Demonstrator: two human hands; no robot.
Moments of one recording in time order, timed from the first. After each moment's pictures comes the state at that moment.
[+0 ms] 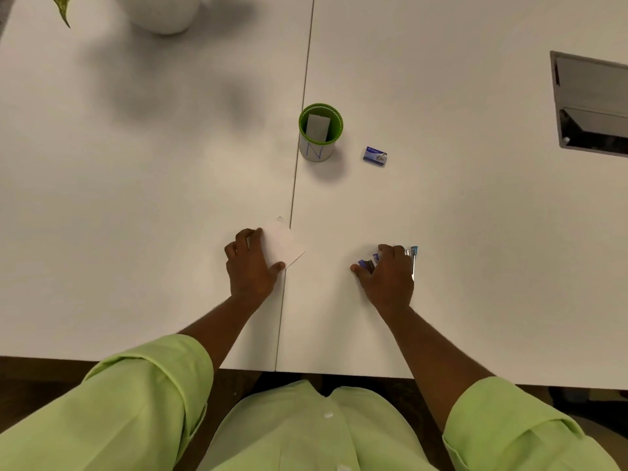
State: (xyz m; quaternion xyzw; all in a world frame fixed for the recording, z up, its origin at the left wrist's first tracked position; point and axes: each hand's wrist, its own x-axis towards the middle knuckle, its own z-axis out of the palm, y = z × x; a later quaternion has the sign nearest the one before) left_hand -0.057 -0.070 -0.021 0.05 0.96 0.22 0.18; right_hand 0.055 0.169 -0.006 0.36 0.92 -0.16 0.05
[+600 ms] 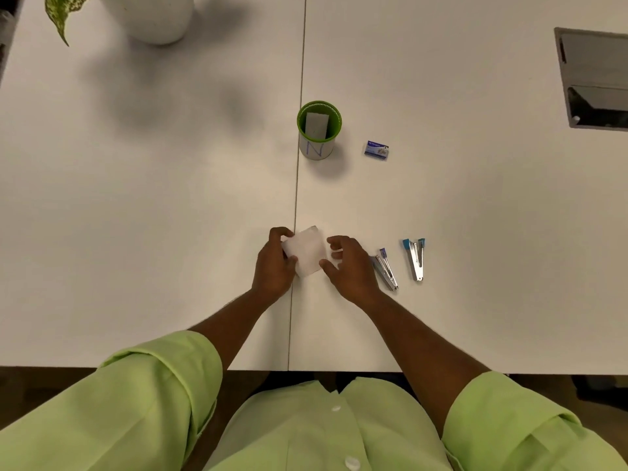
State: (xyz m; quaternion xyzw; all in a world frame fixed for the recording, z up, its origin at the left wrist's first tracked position) left_hand -0.059 -0.049 -0.008 0.11 0.87 0.42 0.23; right_hand 0.022 0.115 -0.013 0.26 0.86 -0.43 0.07
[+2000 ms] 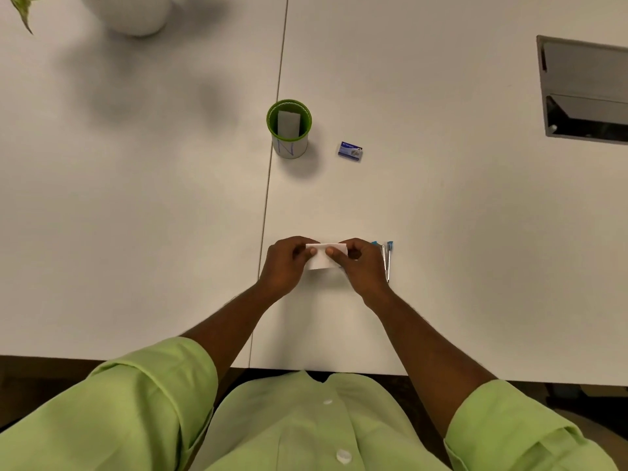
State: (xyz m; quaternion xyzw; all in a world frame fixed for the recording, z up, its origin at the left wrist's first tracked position) left_hand -0.031 0.031 0.018 0.10 0.83 0.46 0.29; right_hand 0.047 0.191 0.013 0.39 0.69 -0.61 0.04
